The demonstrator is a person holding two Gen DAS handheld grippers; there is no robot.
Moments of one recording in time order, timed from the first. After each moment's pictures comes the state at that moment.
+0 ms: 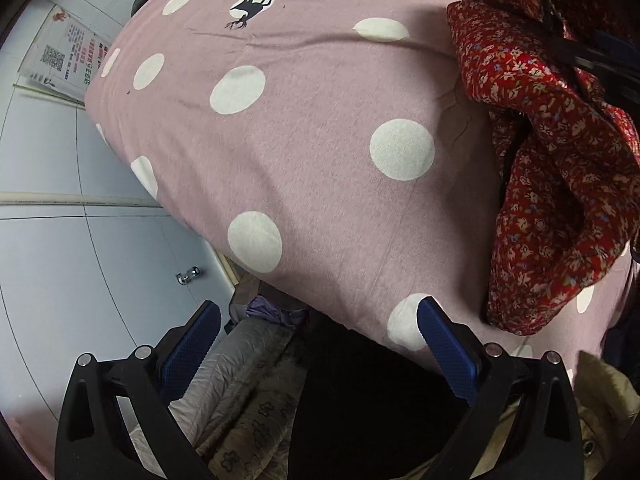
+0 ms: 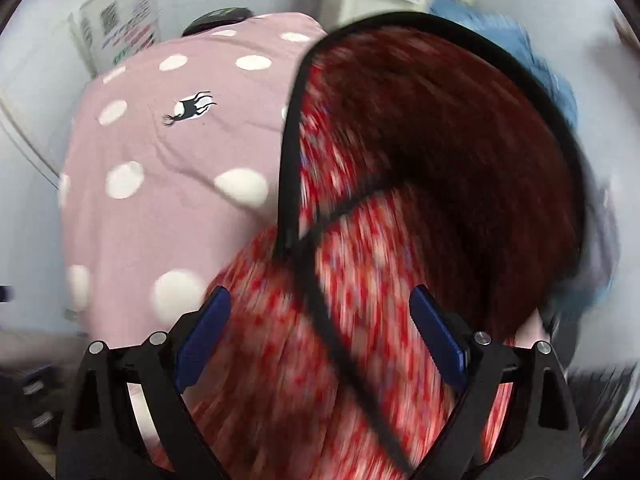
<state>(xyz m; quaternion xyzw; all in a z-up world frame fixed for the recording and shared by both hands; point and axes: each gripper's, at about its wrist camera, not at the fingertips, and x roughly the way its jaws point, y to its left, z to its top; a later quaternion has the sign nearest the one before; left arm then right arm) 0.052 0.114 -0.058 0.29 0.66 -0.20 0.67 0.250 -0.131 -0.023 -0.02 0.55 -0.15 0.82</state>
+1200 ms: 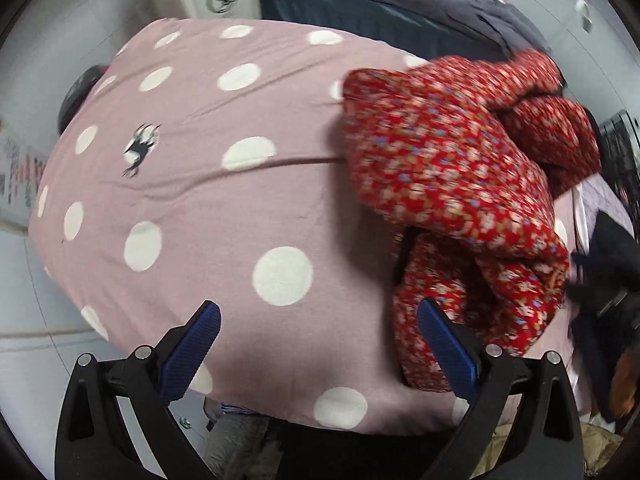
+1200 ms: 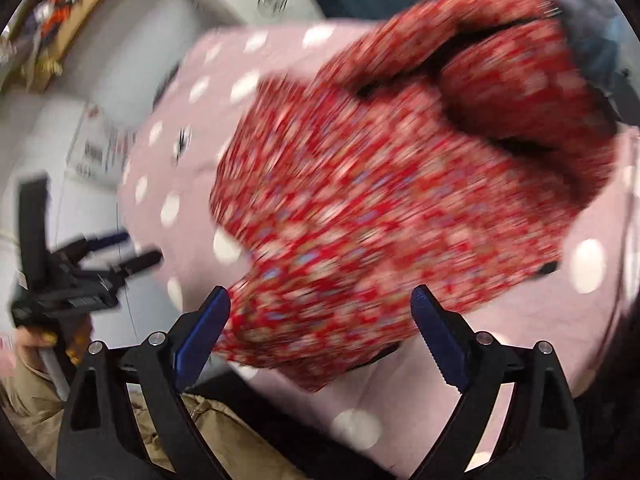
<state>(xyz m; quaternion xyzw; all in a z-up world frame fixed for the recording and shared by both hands) 0.038 0.012 -0.019 0.28 0.56 -0.37 0.68 0.069 -0.164 -0.001 0.38 0.53 -0.17 0.74</state>
